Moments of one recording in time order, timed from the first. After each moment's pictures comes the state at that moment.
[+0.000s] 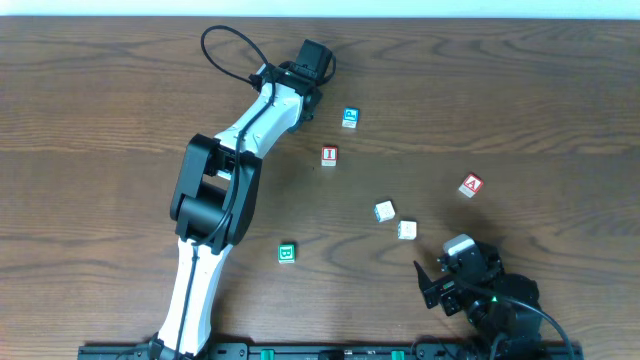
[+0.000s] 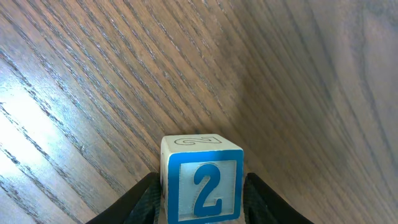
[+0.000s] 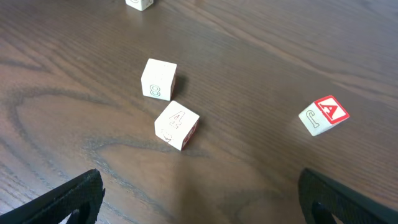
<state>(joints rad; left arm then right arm) -0.42 2.37 1.88 -0.68 -0.25 -1.28 0.15 0.01 0.18 -0.75 -0.18 -0.27</state>
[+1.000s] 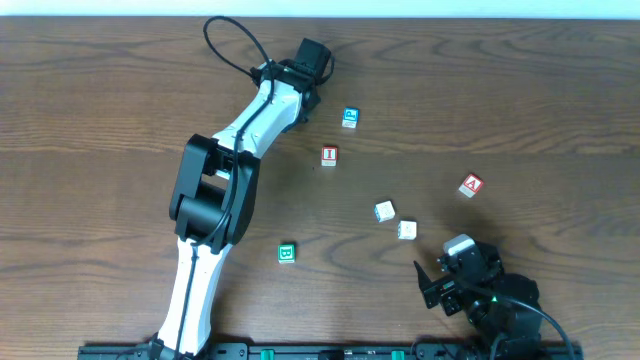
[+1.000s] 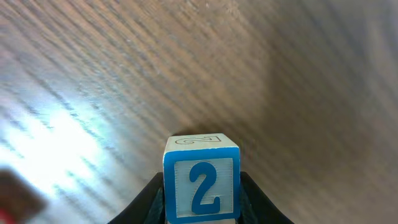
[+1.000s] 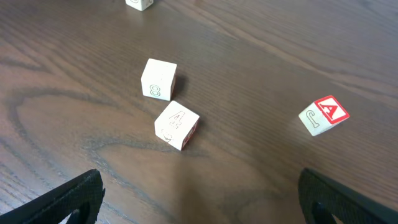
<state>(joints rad) -0.41 2.37 1.93 -0.80 -0.26 -1.06 0.15 0.01 0.18 -0.75 -0.18 -0.27</state>
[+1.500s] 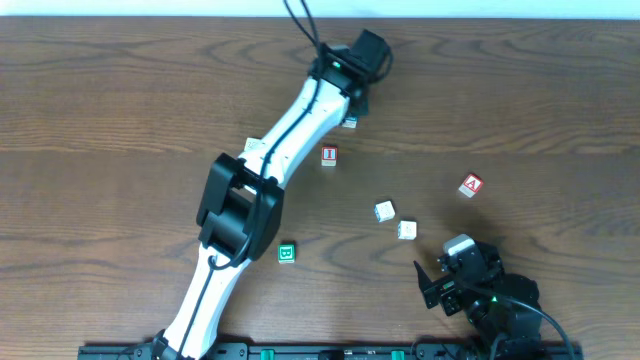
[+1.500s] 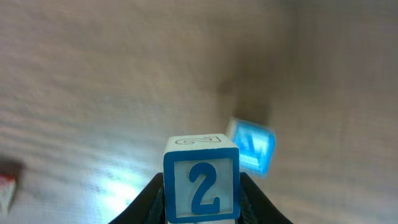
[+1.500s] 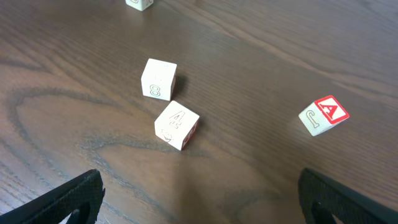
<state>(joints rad) -0.60 2.38 2.18 -1.03 -0.23 -0.67 0.15 0.01 0.18 -0.75 -0.18 -0.27</state>
